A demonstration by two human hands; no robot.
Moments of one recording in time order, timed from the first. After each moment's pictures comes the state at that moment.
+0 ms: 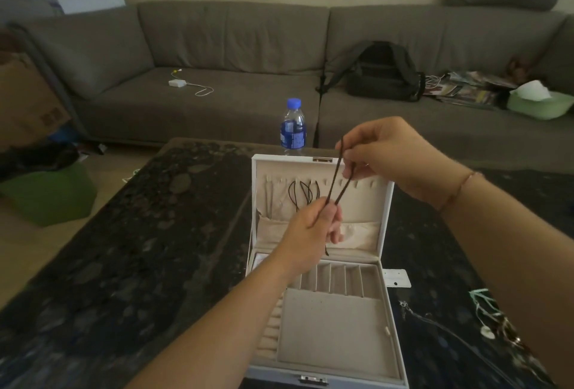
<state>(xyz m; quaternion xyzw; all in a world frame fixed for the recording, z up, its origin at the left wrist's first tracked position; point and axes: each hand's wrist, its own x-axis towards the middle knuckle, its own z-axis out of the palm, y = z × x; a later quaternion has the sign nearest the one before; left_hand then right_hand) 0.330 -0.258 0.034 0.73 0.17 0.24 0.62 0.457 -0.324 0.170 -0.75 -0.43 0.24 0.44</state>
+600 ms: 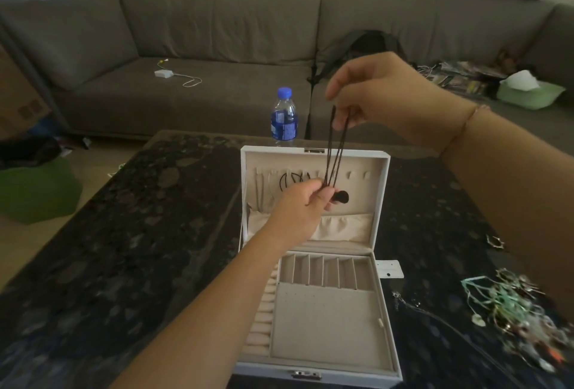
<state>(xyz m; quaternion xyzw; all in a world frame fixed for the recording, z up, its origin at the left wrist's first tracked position) 0.349 -0.233 0.037 0.81 0.22 0.23 0.50 0.463 -0.310 0.212 -0.73 -0.52 0.17 0.41</state>
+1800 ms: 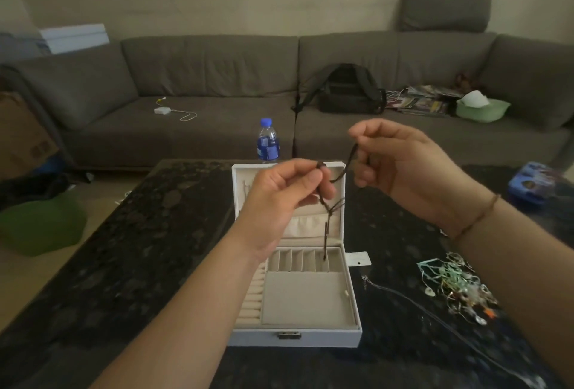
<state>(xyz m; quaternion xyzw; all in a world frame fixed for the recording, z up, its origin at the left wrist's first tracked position) 0.278 -0.331 0.153 0.65 0.07 0.31 0.69 0.435 -0.440 0.194 -0.50 -0.41 0.34 0.68</state>
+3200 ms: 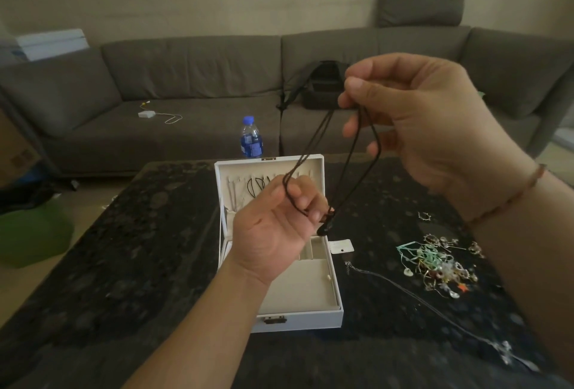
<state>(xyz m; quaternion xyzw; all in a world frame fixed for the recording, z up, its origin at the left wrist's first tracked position) 0.278 -0.366 0.125 0.40 -0.14 0.22 0.88 0.383 -0.495 0.259 -0.56 -0.40 0.16 0.70</state>
